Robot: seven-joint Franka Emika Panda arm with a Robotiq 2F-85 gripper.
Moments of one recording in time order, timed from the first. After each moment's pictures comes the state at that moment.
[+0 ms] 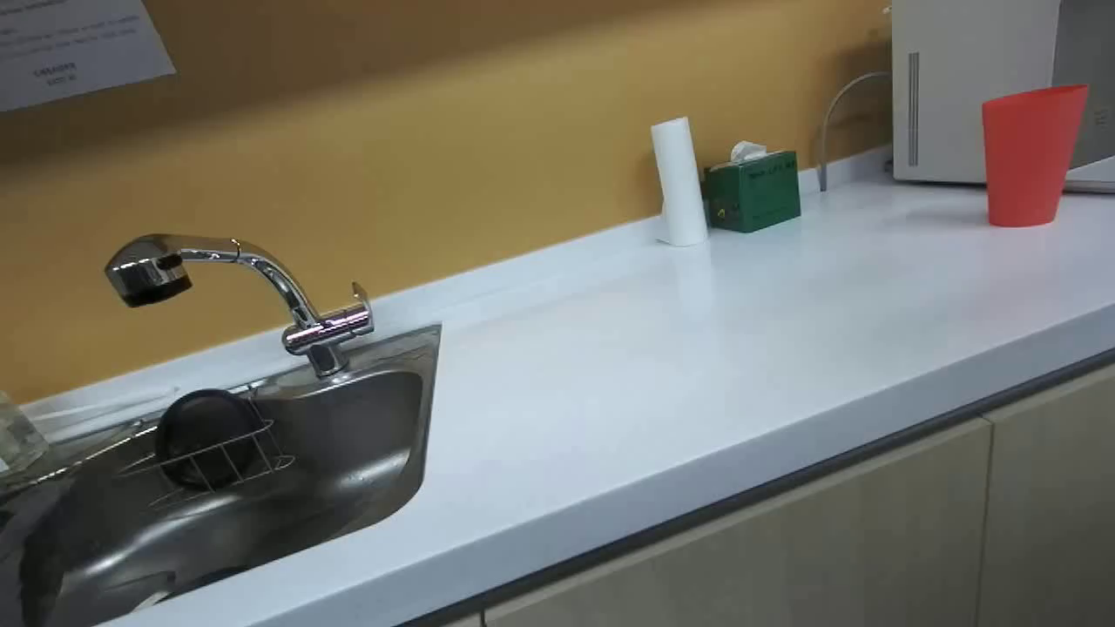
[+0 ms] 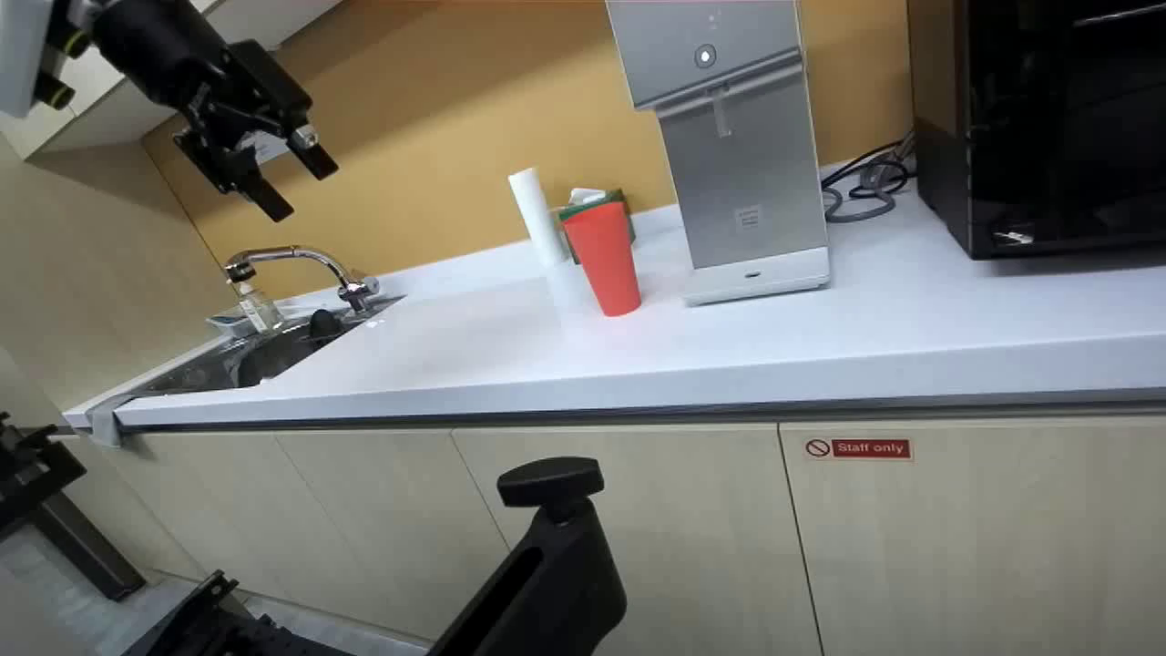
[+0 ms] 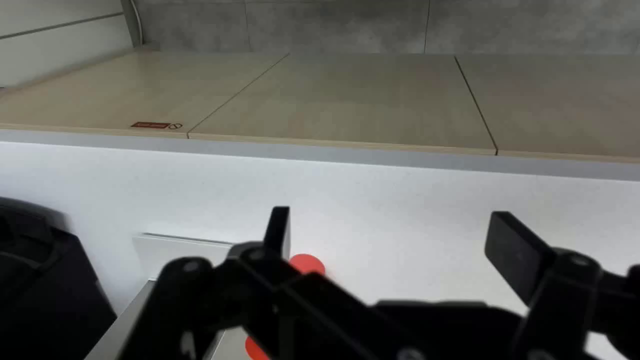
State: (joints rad) arm -0.11 -0.91 0.01 -2.65 -0.19 1.97 -0.03
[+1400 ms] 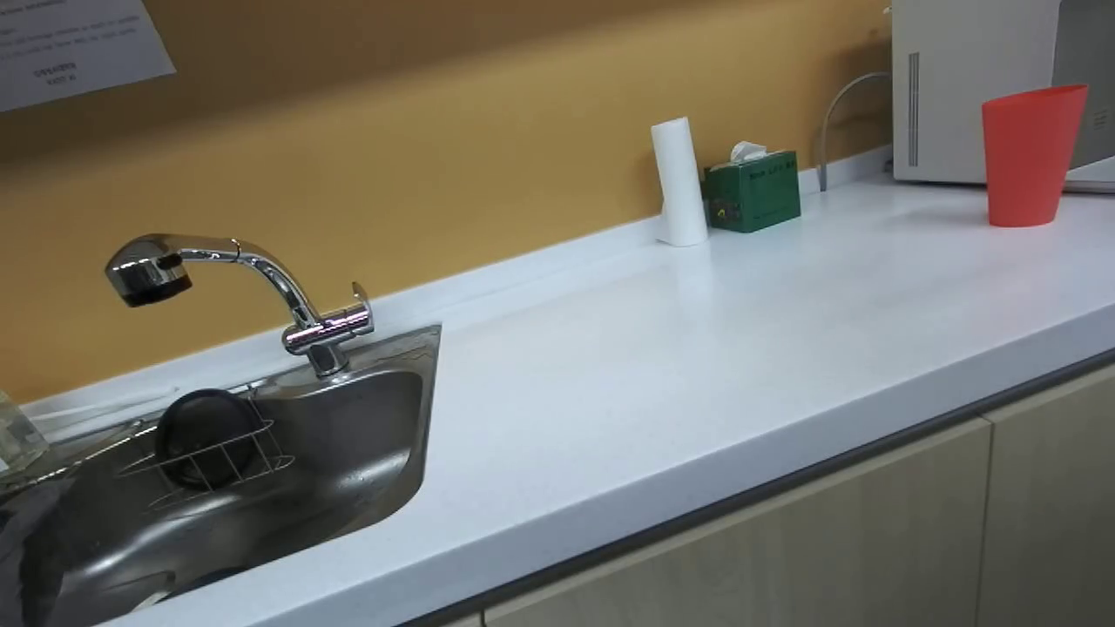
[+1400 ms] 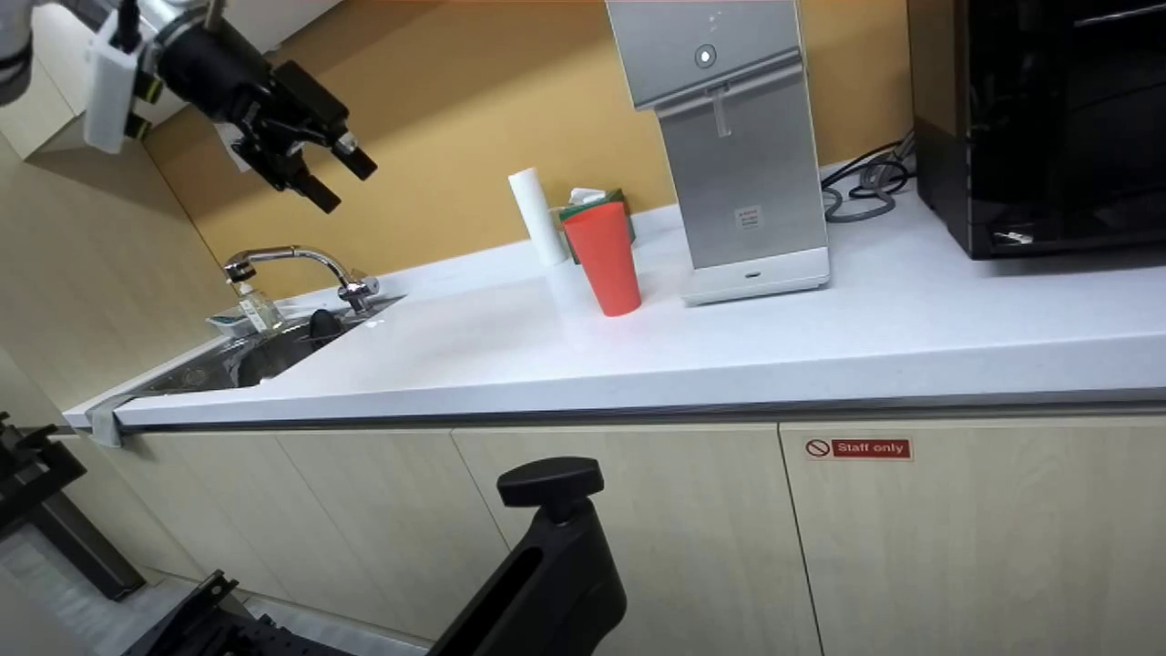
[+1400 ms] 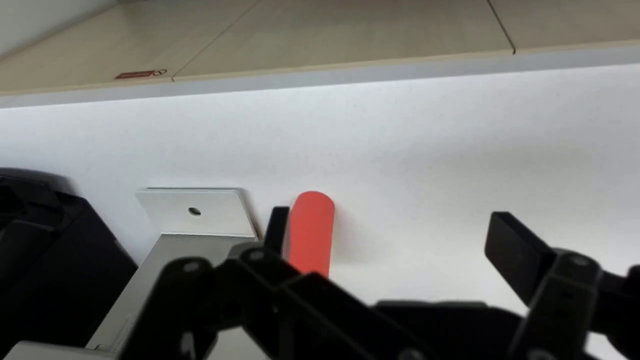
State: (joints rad) arm -0.13 -0.81 0.07 -2.67 -0.20 2.24 0.15
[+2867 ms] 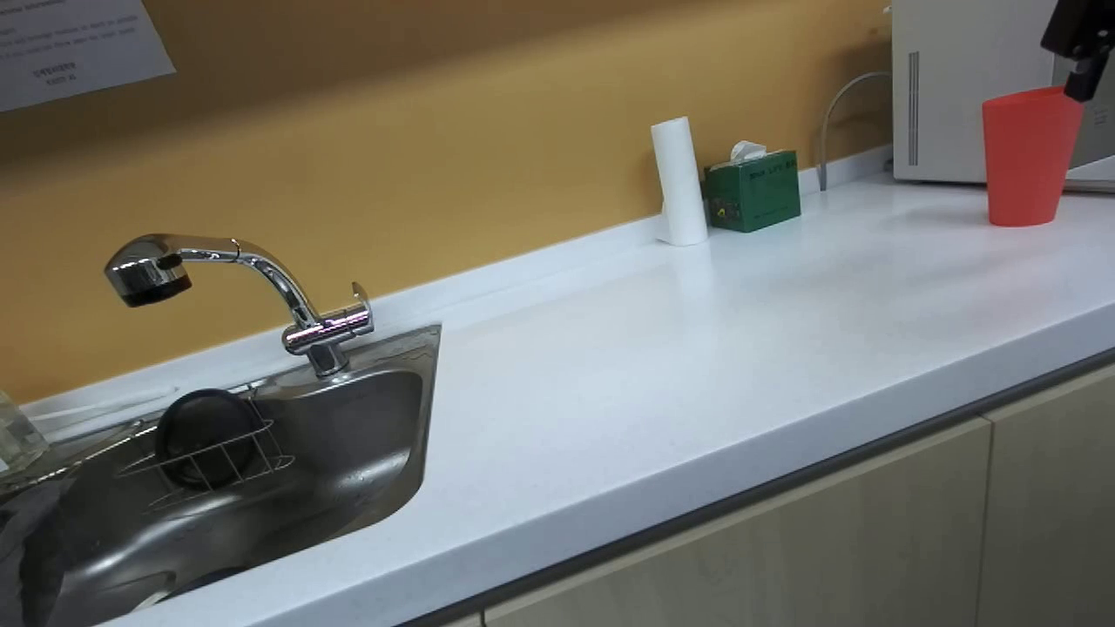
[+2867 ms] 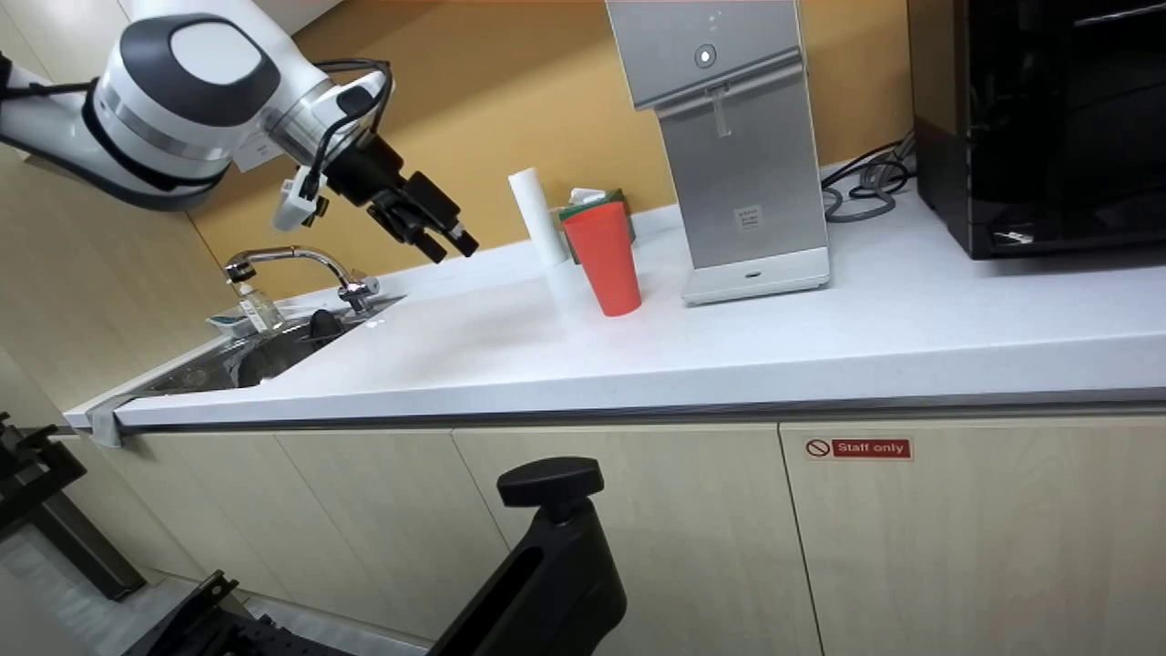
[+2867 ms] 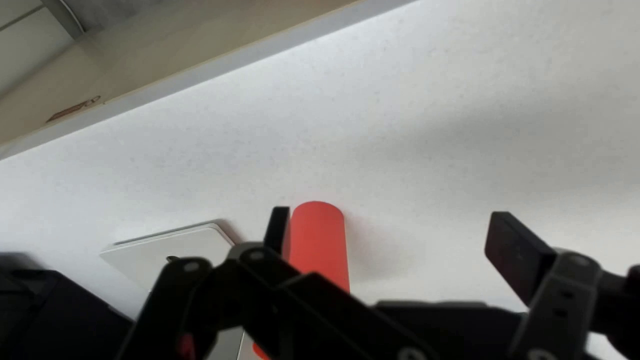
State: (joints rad) arm -0.30 -0.39 0.18 -2.64 -0.24 2.67 0.45
